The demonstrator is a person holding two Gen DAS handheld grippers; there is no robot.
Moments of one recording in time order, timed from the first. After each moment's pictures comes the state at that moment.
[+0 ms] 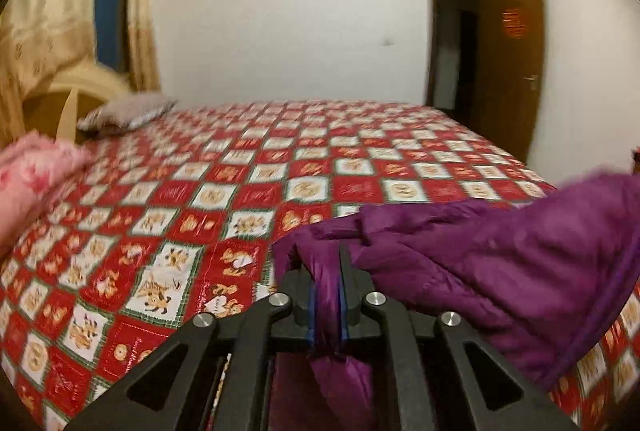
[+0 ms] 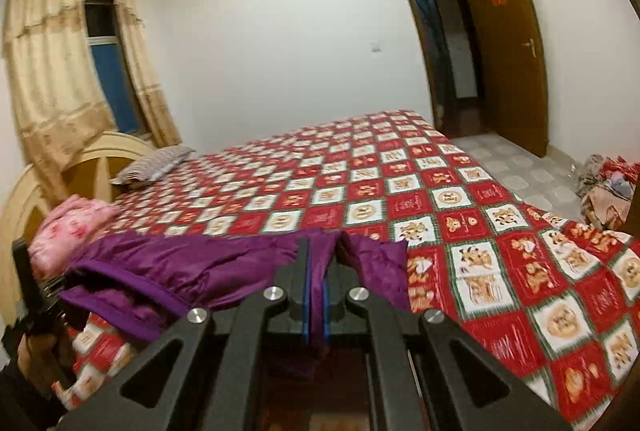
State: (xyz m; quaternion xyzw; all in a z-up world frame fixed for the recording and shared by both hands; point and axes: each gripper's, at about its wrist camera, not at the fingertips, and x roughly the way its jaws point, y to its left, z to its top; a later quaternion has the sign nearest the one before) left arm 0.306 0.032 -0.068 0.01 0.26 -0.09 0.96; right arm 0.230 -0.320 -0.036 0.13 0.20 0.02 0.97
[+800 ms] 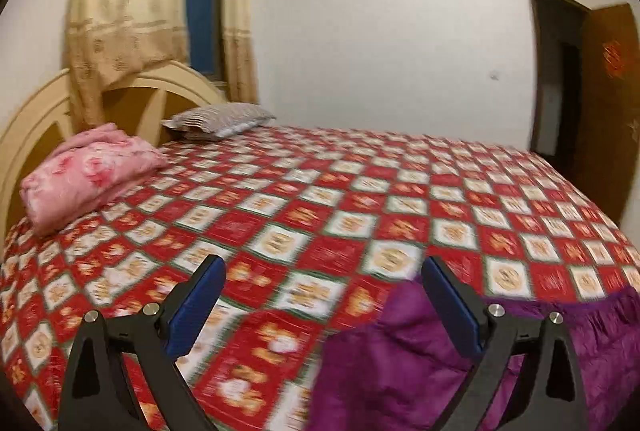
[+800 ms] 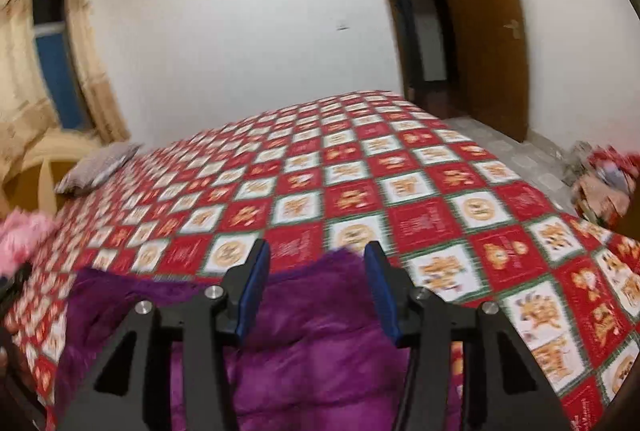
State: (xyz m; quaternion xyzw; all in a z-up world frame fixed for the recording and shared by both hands) left arm 0.413 -0.002 -0.074 0.00 0.21 0.10 0.97; right arm 0.387 -0.280 -0.075 0.10 0.25 -0.02 0.96
